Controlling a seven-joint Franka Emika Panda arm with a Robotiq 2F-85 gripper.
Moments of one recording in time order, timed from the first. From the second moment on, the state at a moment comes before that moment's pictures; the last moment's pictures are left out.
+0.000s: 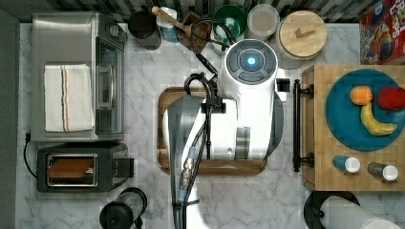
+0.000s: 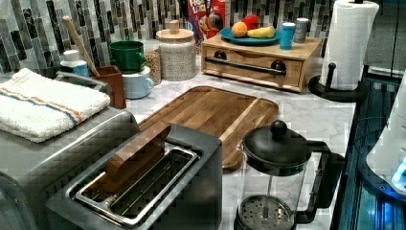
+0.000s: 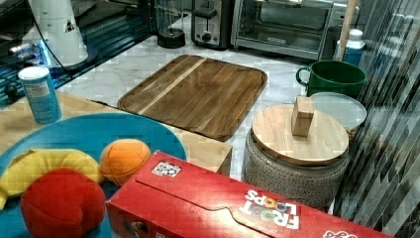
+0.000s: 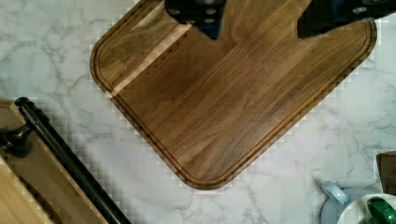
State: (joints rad) arm -0.05 0.05 0.01 -1.86 -0.03 0.26 -0.07
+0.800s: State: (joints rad) arm -0.06 0.07 0.01 -1.90 -0.04 0.32 -0.07
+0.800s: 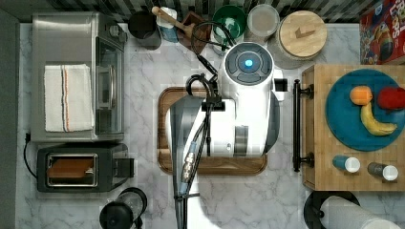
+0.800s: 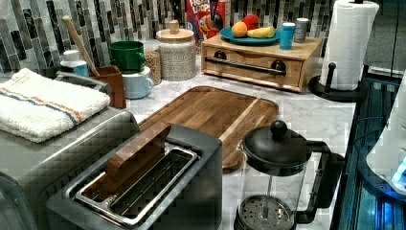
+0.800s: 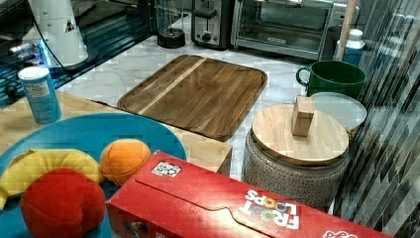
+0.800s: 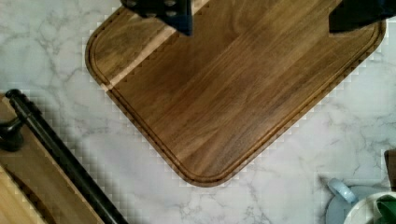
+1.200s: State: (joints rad) arm -0.06 0.07 0.02 -2.00 -0.09 0.49 -0.34
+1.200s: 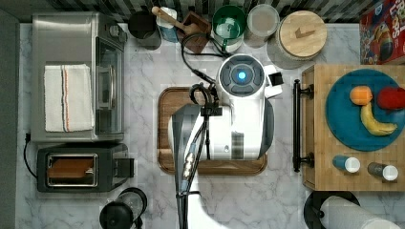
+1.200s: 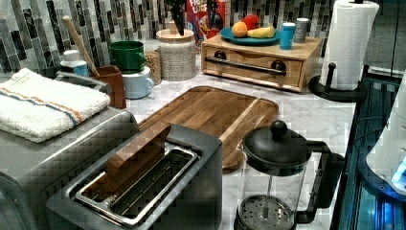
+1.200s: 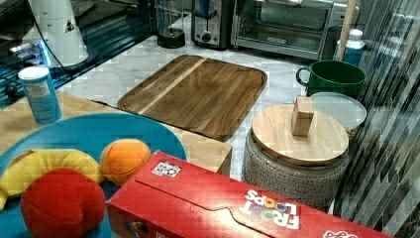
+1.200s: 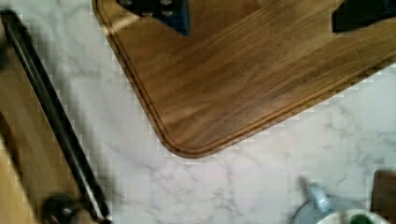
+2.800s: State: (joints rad) arm -0.25 0.21 -0.09 -2.08 -0.24 0.84 -1.00
